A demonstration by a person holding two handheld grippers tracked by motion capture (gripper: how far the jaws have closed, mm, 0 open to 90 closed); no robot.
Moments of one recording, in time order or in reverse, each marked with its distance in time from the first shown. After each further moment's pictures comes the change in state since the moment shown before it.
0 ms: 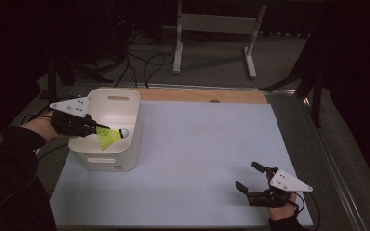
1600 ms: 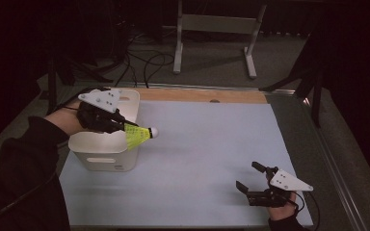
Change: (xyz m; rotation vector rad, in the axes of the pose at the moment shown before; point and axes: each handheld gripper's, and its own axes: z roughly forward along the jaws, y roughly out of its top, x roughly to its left) left arm -0.027 0.102 0.006 -0.022 -0.061 0.104; right arm -0.002 -0.001 0.000 -0.008 0.006 0.010
